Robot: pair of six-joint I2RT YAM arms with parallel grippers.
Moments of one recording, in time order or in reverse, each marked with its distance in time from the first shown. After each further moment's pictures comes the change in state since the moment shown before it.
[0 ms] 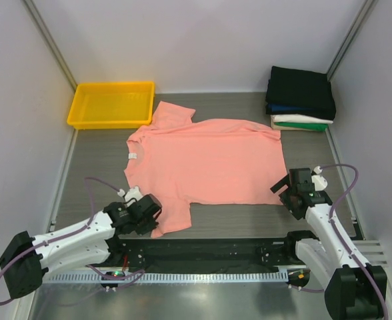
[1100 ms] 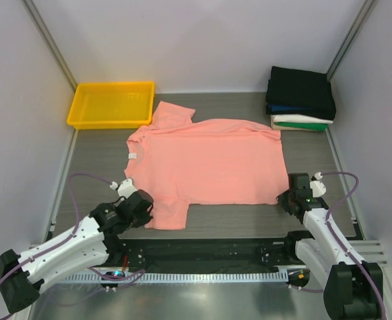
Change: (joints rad) left arm 0.069 -0.150 0.046 -0.041 -0.117 0.152; right arm -0.014 0.005 -0.129 0.175 -0.004 0.087
